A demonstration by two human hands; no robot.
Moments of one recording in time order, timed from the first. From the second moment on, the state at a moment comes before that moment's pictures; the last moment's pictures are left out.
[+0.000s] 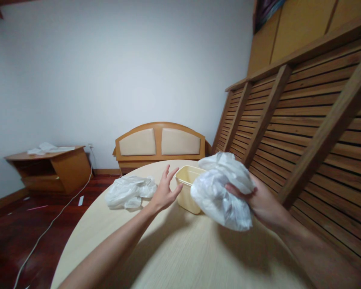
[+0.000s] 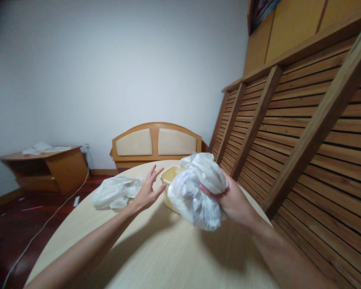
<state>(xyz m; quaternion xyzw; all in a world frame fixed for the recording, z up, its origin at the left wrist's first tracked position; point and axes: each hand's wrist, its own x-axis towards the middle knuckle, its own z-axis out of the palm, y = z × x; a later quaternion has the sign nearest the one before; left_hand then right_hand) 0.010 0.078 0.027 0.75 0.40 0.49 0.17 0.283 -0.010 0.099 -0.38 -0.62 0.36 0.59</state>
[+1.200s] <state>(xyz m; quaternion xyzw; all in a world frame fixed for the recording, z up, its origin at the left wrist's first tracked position) 0.026 0.091 0.043 0.67 0.38 0.61 0.20 0.266 0.114 0.106 -0.39 -0.77 0.18 0.47</state>
